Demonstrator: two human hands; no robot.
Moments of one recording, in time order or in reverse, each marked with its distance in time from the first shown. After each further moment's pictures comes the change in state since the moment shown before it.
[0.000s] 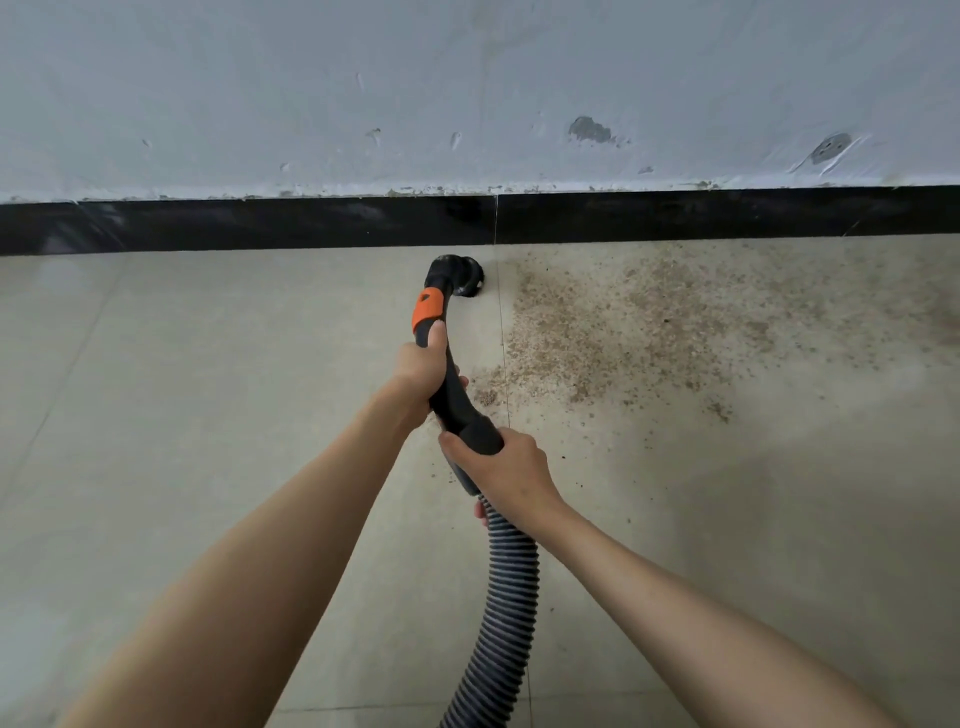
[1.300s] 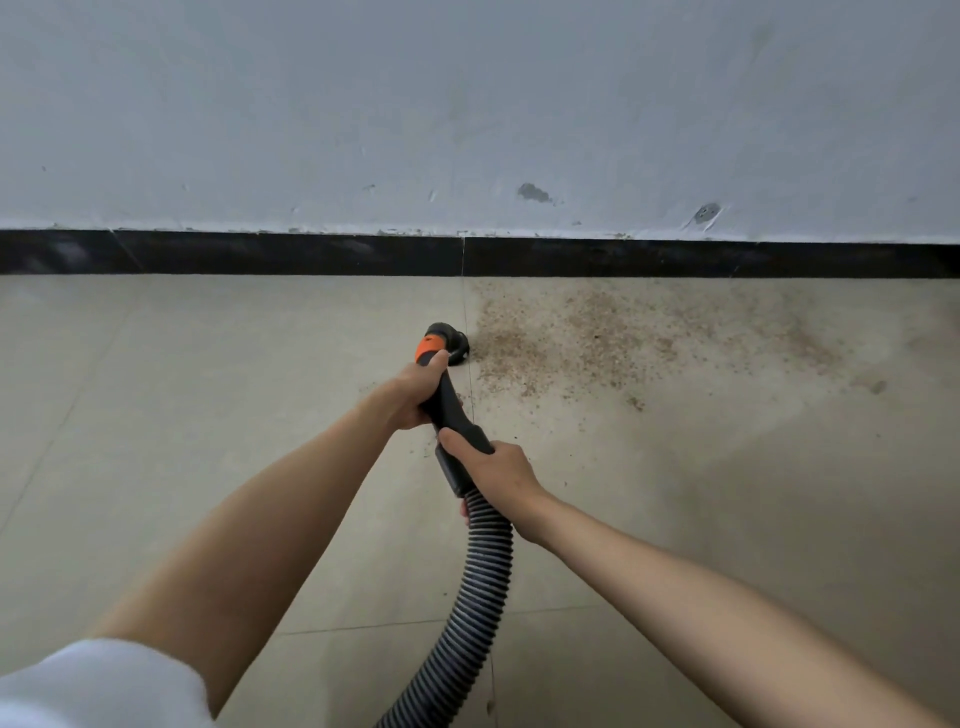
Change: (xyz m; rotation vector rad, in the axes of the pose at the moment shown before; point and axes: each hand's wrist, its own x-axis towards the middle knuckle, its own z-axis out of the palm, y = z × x) left_hand -0.093 -0.006 -0.010 0.013 -0.252 -0.037; right_hand -0.101 -0.016 -0.014 0.102 0.001 0.112
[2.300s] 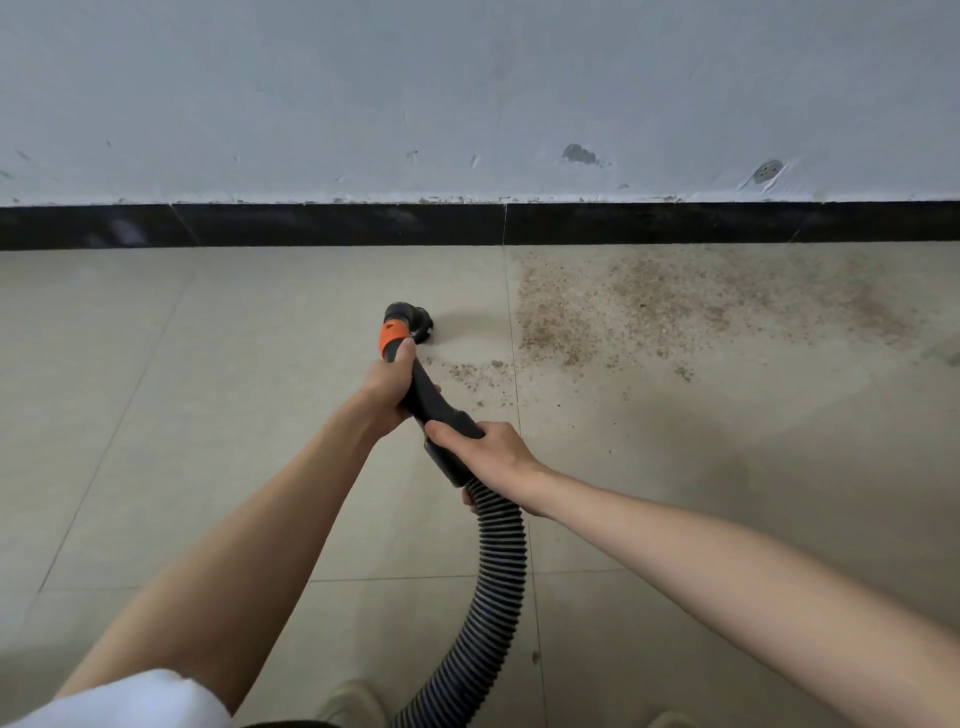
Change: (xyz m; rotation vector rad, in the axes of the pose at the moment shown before) left_hand -0.039 -0.035 -0.063 -0.211 0.216 0.090; right_hand -0.014 -0.001 0.046 -0.201 -0.163 -0.012
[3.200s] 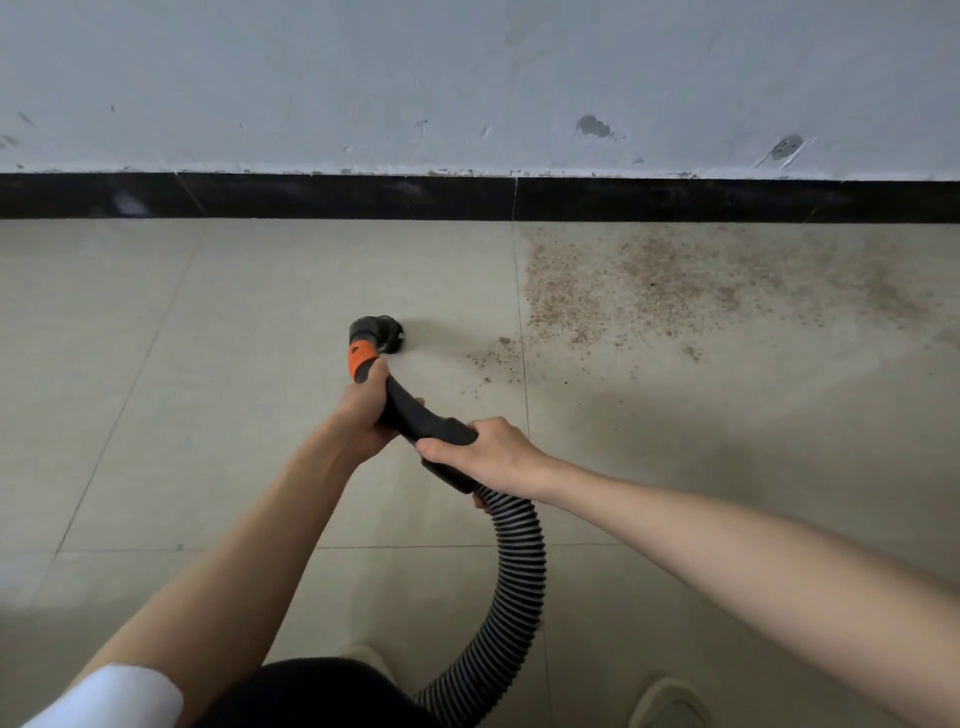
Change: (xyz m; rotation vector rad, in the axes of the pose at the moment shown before) left_hand -0.027 -0.033 -0.036 -0.168 0.077 -0.122; right_hand -0.019 0.006 0.009 -0.236 -0.090 -0.061
